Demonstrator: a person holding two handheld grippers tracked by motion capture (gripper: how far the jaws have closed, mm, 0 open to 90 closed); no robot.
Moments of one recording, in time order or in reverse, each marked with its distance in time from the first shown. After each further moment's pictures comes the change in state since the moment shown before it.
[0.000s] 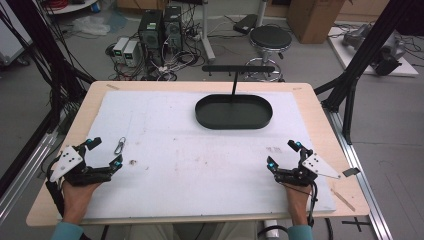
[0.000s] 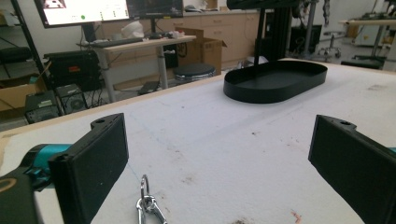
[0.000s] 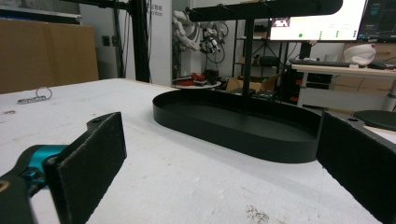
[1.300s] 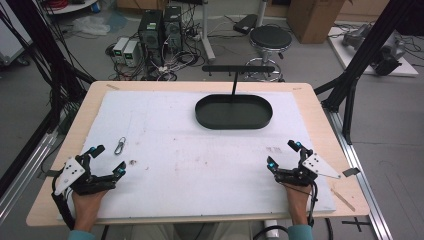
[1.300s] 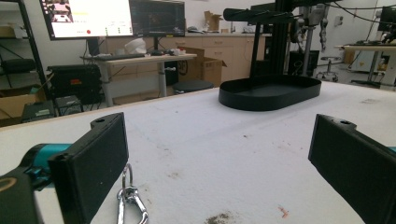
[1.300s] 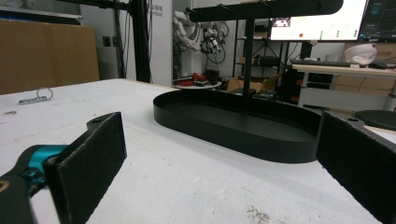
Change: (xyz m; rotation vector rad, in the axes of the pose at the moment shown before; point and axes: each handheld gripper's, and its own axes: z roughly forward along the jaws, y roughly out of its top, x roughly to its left) left arm -0.016 -0.034 -0.005 -0.114 0.015 -0.050; right arm 0.000 0.000 0.000 0.002 0.003 0.008
